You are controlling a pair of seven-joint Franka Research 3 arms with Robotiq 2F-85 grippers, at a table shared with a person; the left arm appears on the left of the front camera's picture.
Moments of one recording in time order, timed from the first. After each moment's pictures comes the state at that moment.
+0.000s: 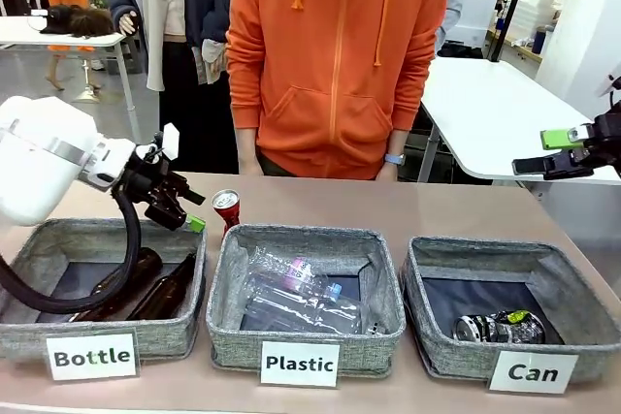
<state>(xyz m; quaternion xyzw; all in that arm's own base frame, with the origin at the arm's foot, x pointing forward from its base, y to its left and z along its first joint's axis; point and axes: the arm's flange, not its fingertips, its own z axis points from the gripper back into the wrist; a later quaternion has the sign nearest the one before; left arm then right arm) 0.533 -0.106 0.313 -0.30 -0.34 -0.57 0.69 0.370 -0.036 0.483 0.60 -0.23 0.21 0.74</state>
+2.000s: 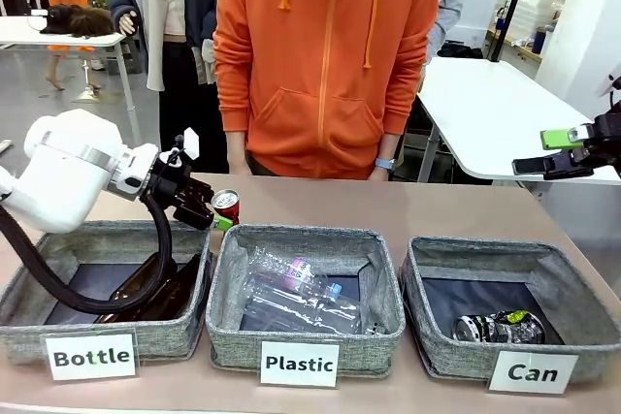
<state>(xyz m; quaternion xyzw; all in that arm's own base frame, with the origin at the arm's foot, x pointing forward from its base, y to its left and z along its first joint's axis) 0.544 -0.142 0.292 -0.36 -0.35 -0.53 0.68 0.370 -0.036 0.483 0.60 -0.23 0.21 0.74</state>
